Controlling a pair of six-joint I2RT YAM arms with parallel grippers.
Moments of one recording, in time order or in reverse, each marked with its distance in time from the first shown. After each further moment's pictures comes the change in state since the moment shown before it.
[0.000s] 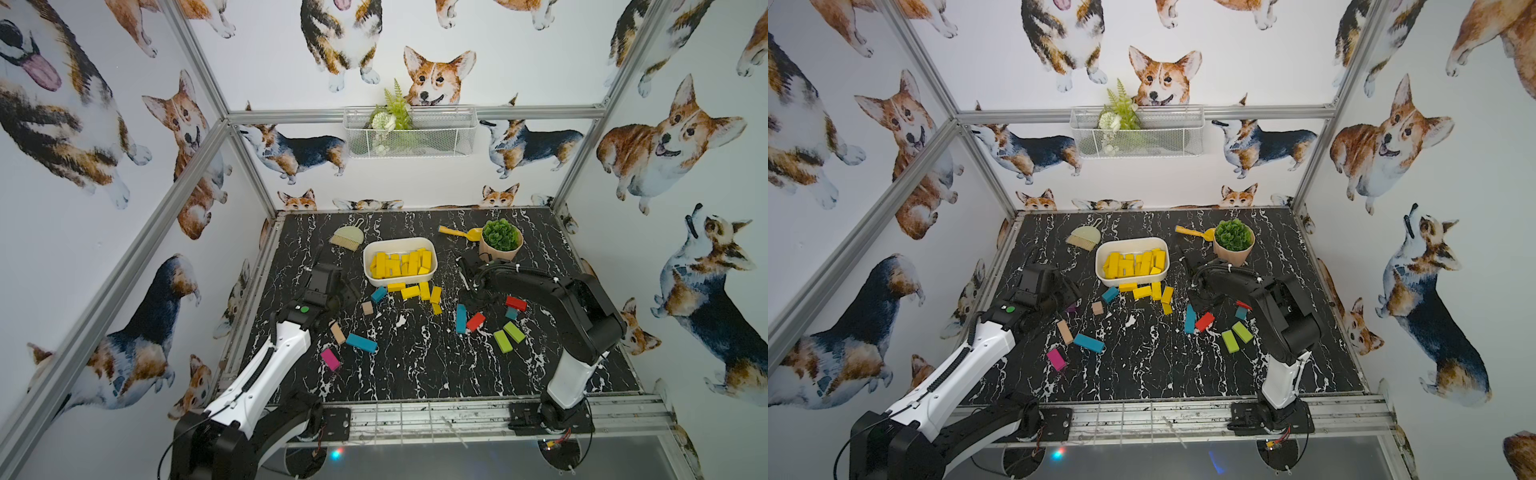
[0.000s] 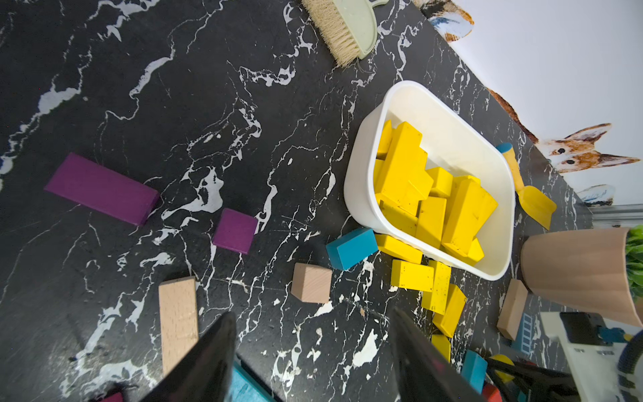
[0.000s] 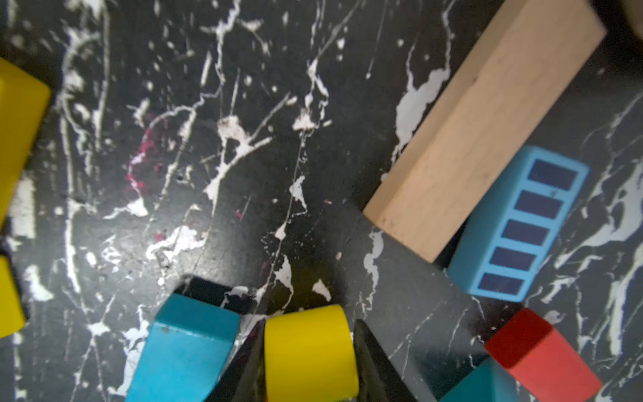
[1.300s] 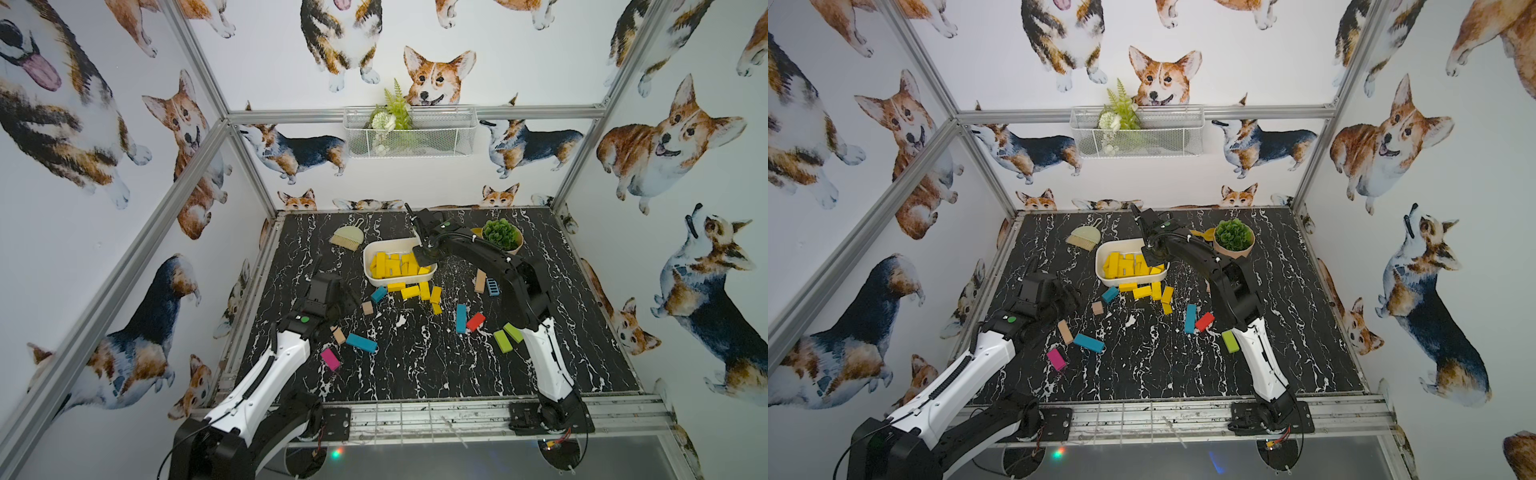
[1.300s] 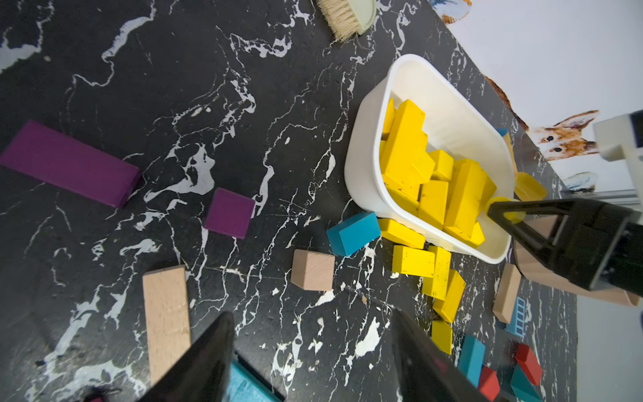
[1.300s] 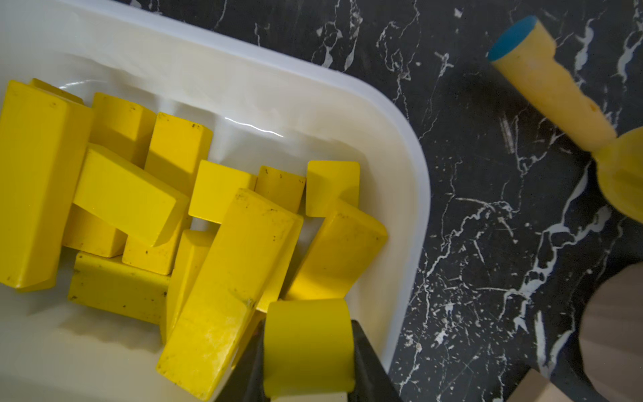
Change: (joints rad) left arm 0.000 -0.054 -0.110 0.087 0.061 0.002; right arm 0.120 0.484 0.899 -0.181 -0.023 0.048
